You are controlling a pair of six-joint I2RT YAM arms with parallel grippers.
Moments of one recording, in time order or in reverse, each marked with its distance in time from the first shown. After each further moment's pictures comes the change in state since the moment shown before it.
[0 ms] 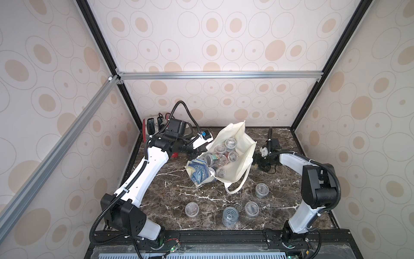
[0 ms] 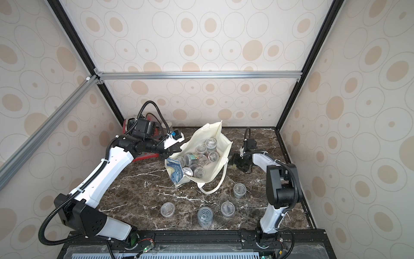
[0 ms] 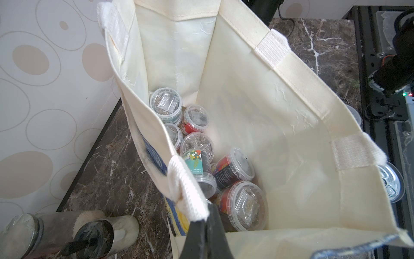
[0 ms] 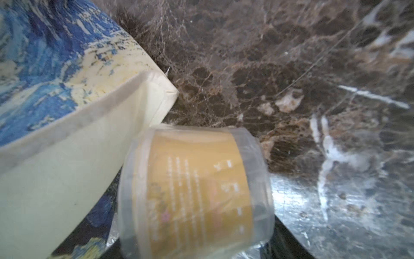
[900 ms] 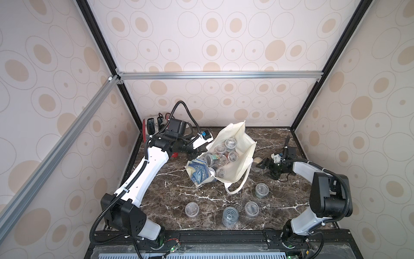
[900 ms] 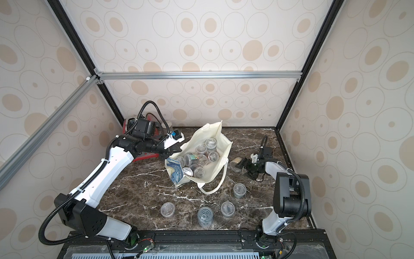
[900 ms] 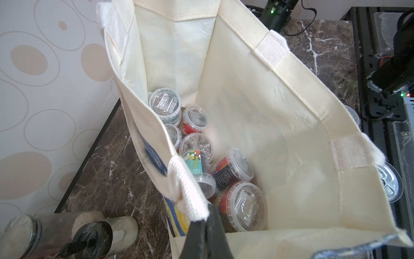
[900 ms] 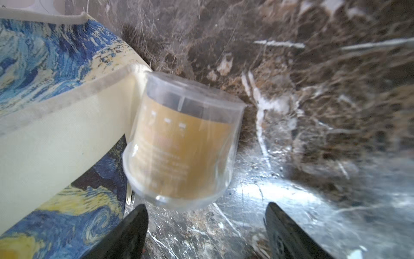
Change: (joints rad) left arm 0.000 0.002 0.000 -0.001 0.005 0.000; right arm -0.196 -0.141 -0.187 0.026 -0.164 -0.056
